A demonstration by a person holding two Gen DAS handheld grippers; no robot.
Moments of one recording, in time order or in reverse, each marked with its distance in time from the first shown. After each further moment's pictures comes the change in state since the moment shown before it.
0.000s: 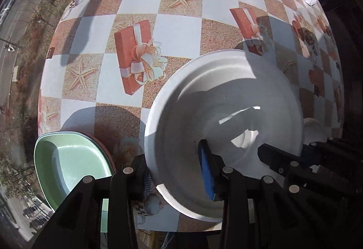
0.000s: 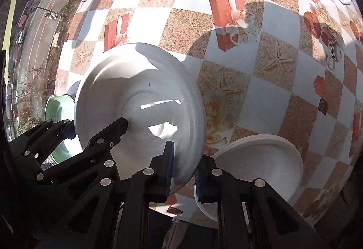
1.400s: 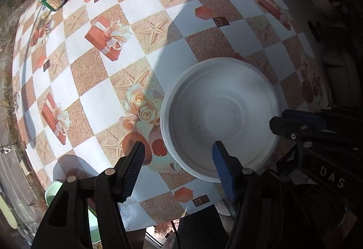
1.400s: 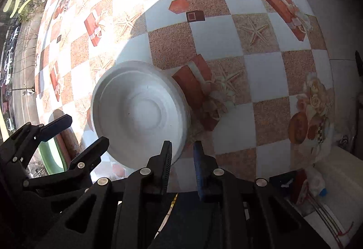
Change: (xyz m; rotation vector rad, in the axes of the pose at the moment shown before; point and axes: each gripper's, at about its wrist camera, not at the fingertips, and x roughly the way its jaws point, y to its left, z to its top) left arm -0.003 -0.153 -0.035 0.566 0.038 0.019; right arm -0.027 -0.176 -0.127 0.499 -0.054 0.034
